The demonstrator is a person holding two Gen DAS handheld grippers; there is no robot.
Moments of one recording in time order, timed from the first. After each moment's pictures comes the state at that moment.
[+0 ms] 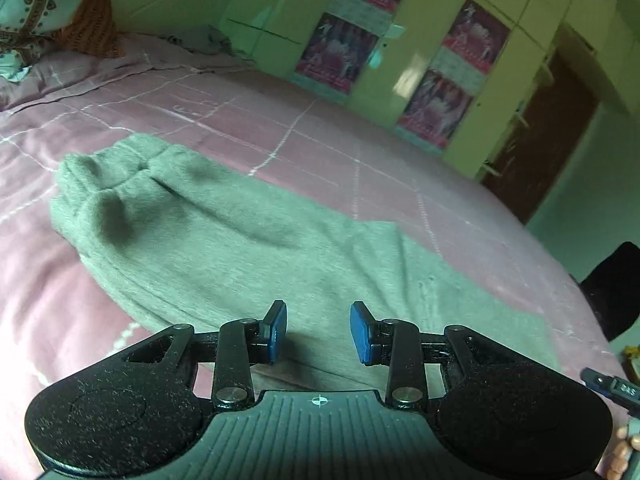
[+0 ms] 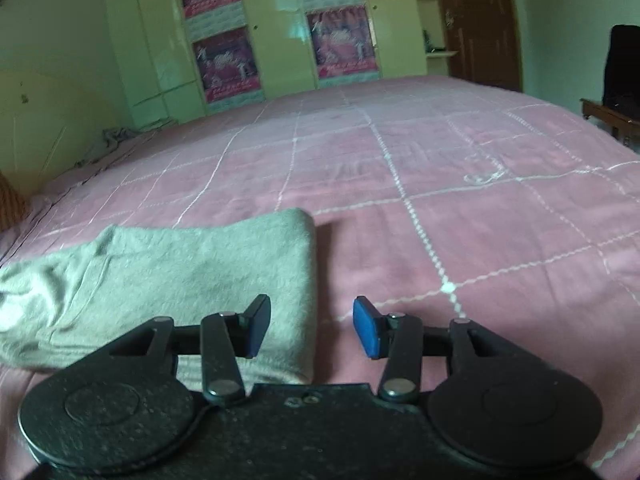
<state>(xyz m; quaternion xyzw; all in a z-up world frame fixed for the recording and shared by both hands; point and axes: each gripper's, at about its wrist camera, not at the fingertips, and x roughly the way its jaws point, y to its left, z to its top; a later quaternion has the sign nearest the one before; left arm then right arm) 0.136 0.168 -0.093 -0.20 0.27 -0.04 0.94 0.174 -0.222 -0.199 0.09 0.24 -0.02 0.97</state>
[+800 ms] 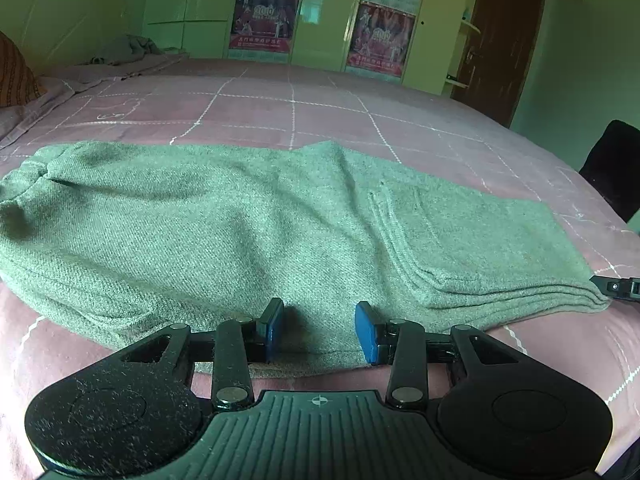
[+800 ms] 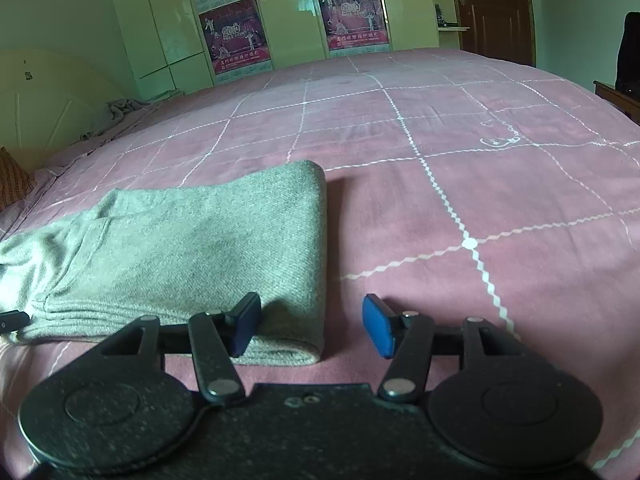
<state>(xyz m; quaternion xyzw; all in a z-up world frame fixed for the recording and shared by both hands) 0.148 0.096 -0.117 -0.05 0.32 -0.08 0.94 0.179 -0.218 -0.222 0.09 0.29 0.01 0.95</state>
